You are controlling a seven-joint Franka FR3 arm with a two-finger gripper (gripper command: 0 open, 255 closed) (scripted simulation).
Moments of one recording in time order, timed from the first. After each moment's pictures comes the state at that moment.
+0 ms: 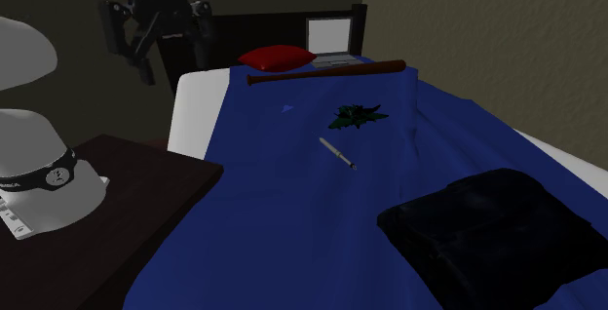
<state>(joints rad) 0.07 -0.62 0.23 -2.52 0.10 1.89 0.44</state>
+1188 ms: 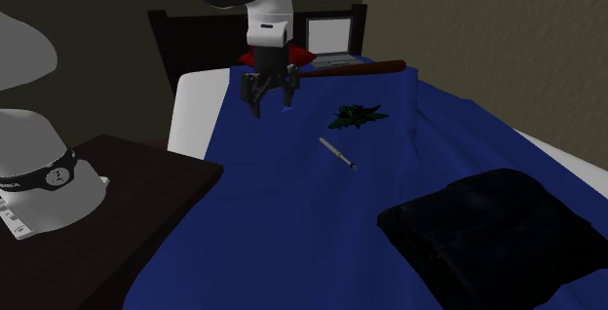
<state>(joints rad) 0.07 0.02 0.55 -2.30 -0.01 2.26 1.07</state>
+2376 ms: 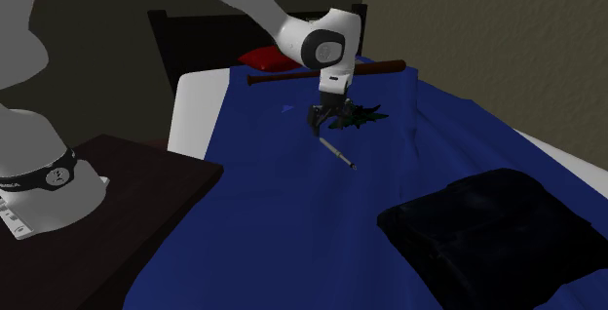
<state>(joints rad) 0.38 0.78 0.41 -1.58 -0.31 2.23 1.58</state>
